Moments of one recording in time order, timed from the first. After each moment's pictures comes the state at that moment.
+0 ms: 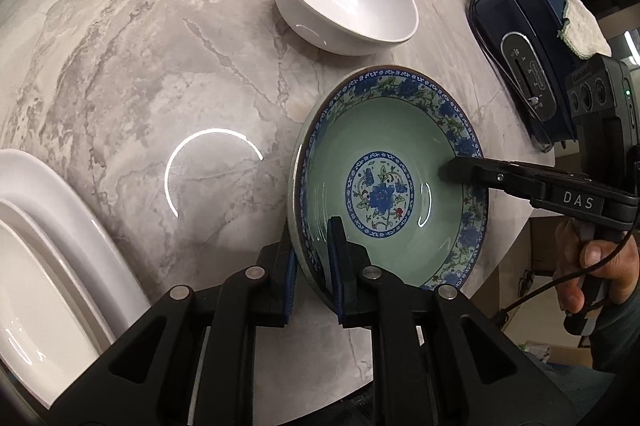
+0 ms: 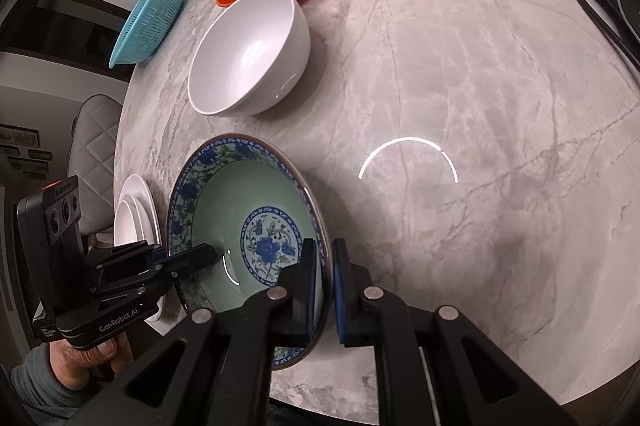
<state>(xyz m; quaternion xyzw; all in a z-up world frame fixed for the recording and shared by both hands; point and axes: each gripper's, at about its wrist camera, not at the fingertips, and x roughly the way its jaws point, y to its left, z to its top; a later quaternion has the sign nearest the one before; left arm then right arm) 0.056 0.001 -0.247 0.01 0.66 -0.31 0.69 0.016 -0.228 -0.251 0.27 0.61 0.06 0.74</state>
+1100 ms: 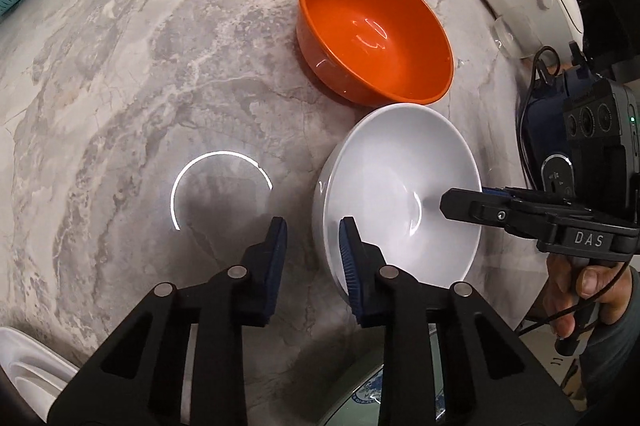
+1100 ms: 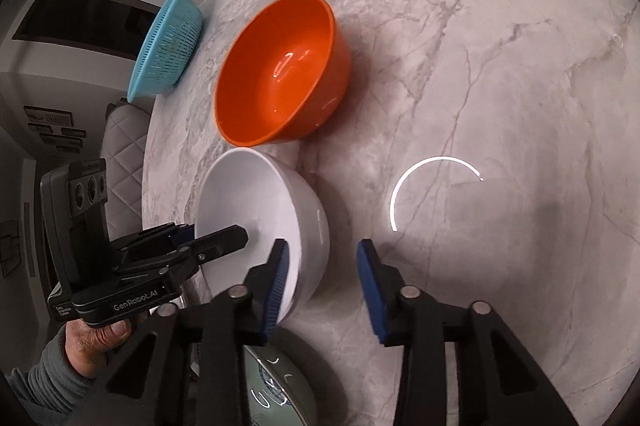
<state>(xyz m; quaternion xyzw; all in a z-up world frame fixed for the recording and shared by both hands) 0.219 -0.052 -0.272 -0.02 0.67 -0.26 0.70 0.156 -0.274 -0.262 0.28 0.62 0.14 0.72</state>
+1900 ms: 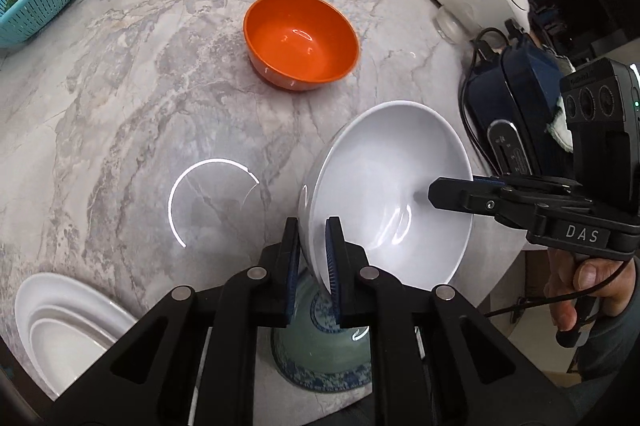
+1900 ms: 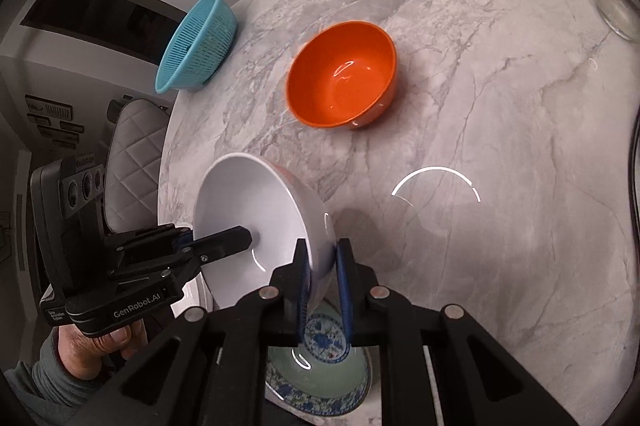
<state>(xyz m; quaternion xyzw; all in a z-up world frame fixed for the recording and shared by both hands) 0.161 -0.049 -0.182 0.00 0.65 -0.31 0.70 0.118 -0.252 -0.182 0.25 0.60 0.14 0.75</state>
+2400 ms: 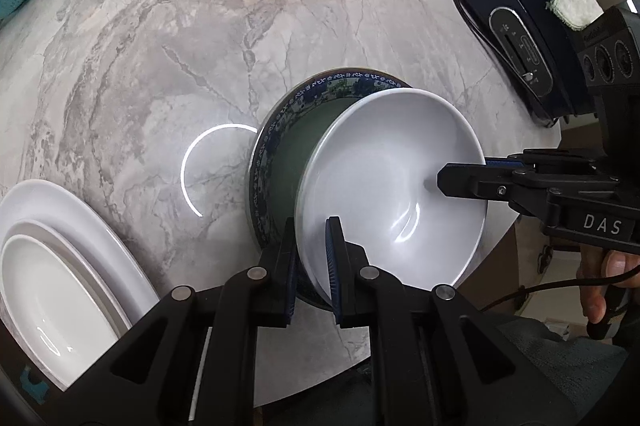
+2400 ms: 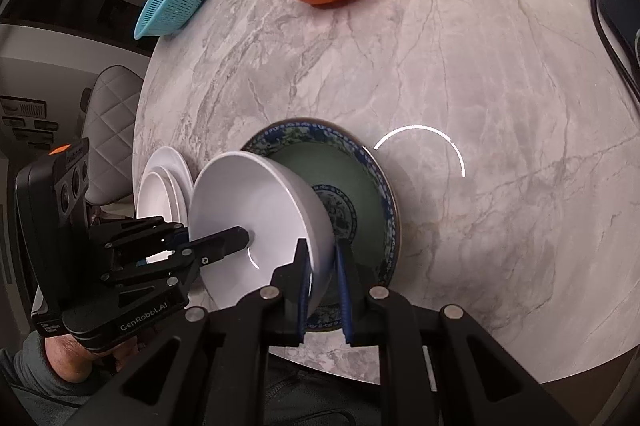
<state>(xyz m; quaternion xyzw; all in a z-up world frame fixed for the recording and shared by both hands) 0.057 -0.017 -0.221 0.08 0.67 -0.32 0.67 0.021 -0.204 -0.217 0.25 0.64 0.09 0.72</state>
